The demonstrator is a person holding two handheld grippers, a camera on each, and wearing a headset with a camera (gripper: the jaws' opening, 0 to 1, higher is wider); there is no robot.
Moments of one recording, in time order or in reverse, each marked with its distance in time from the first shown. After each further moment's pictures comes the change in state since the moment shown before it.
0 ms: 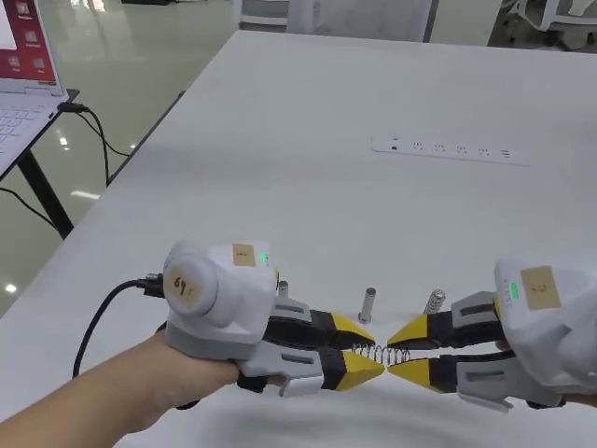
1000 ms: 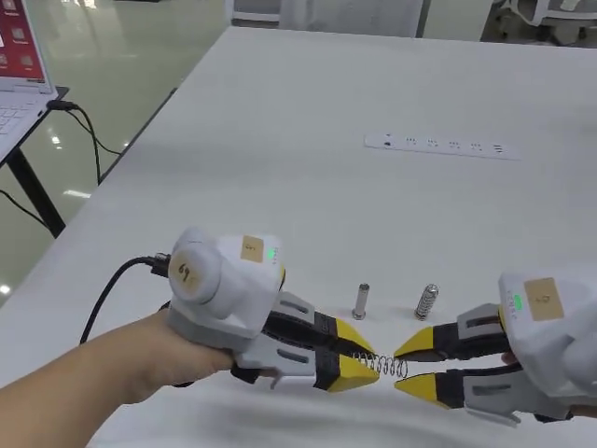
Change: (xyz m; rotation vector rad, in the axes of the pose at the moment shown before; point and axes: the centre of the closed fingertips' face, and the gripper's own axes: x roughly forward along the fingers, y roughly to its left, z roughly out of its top) left arm 0.007 -0.011 -0.005 0.087 0.074 -0.137; right arm -0.002 0.010 -0.018 0.055 0.014 0.016
